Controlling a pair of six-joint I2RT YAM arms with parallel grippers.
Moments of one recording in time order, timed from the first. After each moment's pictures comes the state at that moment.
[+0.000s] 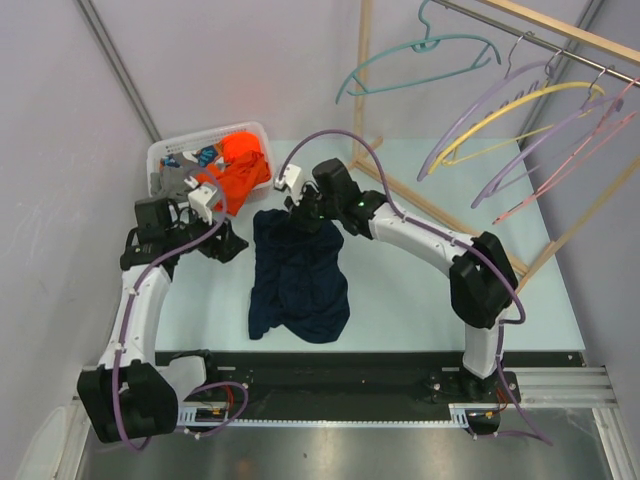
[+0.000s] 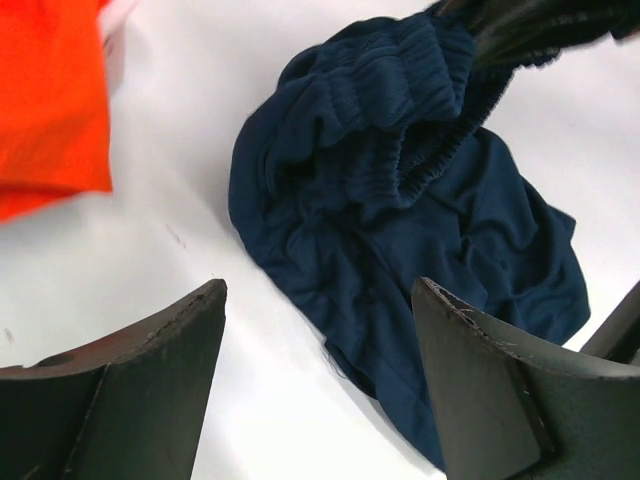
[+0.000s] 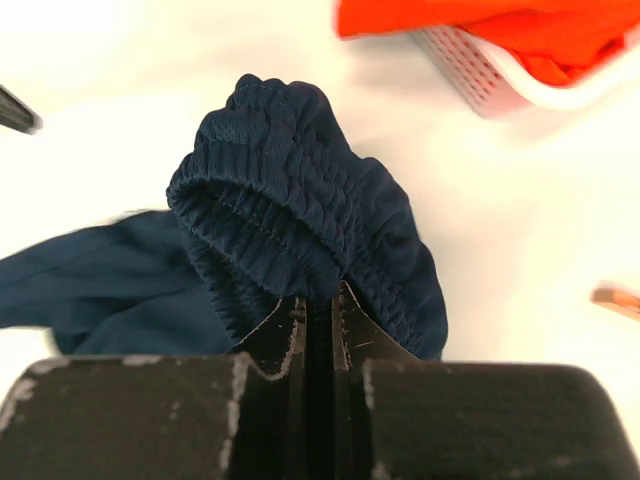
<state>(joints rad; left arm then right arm) 0.15 1.07 0.88 -0.51 0.78 0.33 0.79 1.90 1.59 -0.22 -0.32 -0.29</state>
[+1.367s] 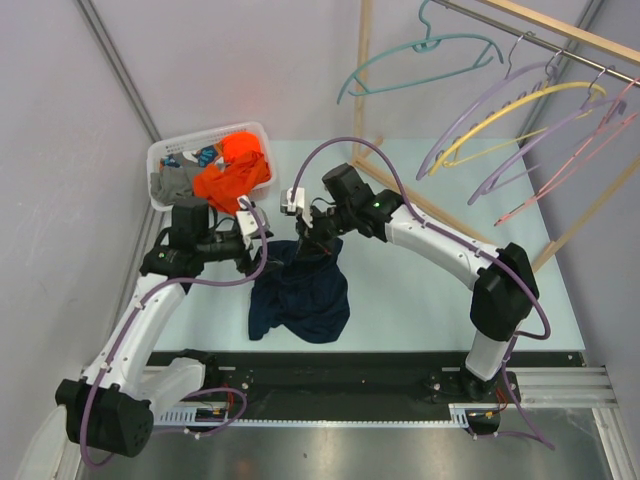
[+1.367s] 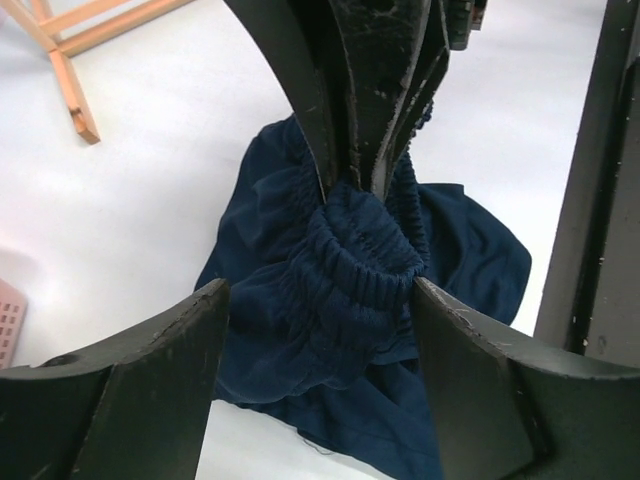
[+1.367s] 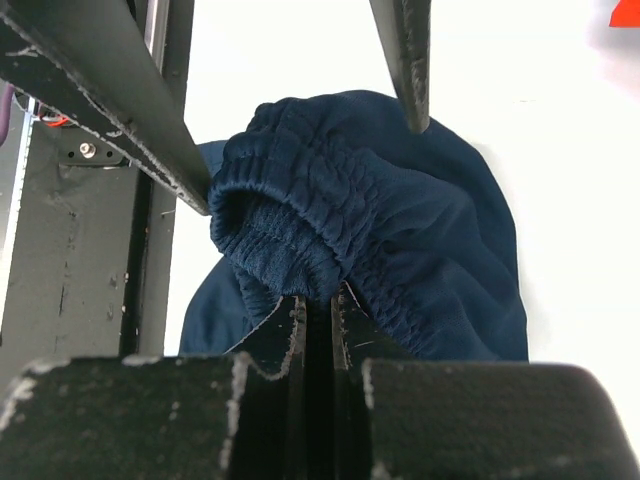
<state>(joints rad) -0.20 1.00 0.90 -0.53 0.87 0.60 0.79 1.76 1.55 -0.52 -0.72 -0.45</state>
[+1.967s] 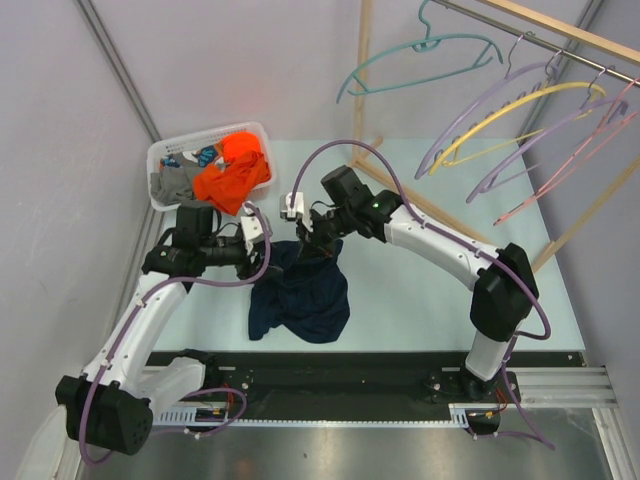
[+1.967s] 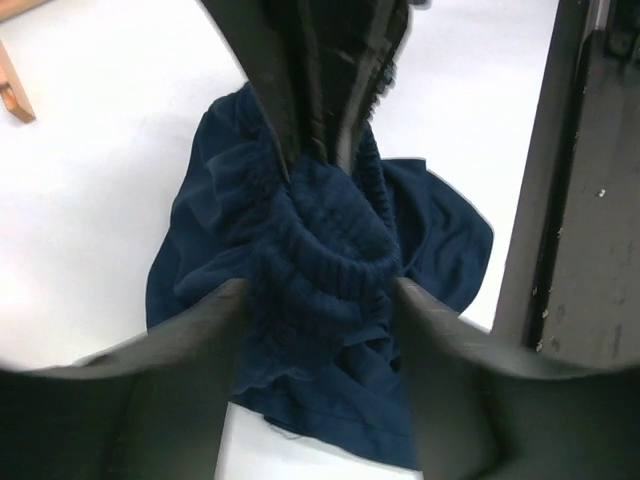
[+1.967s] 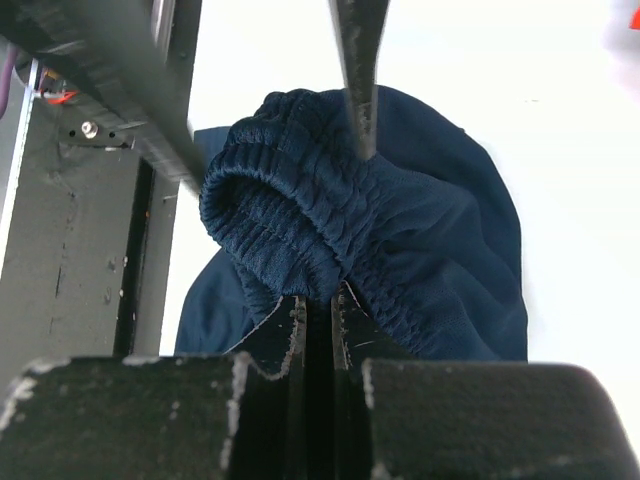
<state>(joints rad) -0.22 1.01 0.90 -0.65 0.89 0.65 0.80 1.76 1.56 -0.56 -0.73 -0.51</state>
